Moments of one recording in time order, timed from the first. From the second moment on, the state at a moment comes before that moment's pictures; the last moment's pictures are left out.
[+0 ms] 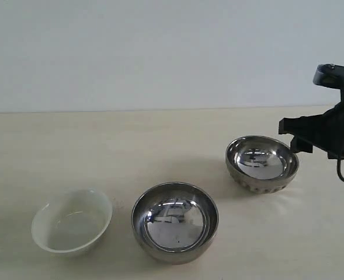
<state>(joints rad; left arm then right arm) 0.01 0.00 0.00 -0.09 0.31 0.04 0.18 1.55 -0.91 -0.06 0.36 0.35</state>
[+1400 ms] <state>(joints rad) 0.01 0.00 0.00 -0.09 0.31 0.04 0.18 1.72 -0.91 -0.05 0.24 0.35</state>
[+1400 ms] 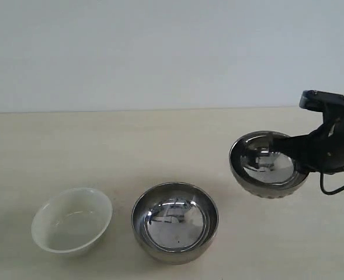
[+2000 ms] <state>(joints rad) 0.01 0.00 0.00 -0.09 0.31 0.04 0.45 1.46 -0.91 0.14 0.47 0.17</state>
